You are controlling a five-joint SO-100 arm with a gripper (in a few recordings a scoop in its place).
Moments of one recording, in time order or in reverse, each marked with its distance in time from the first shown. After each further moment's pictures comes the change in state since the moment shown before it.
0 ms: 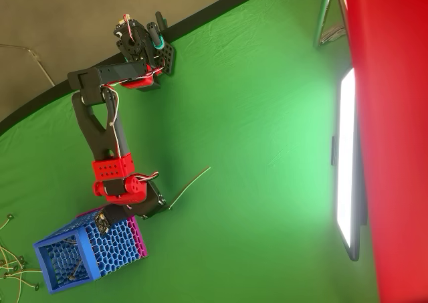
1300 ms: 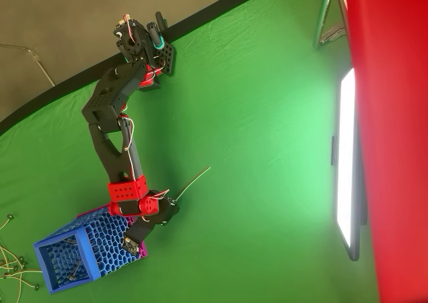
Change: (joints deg) arm -0.3 -21.5 -20.6 8.4 -20.2
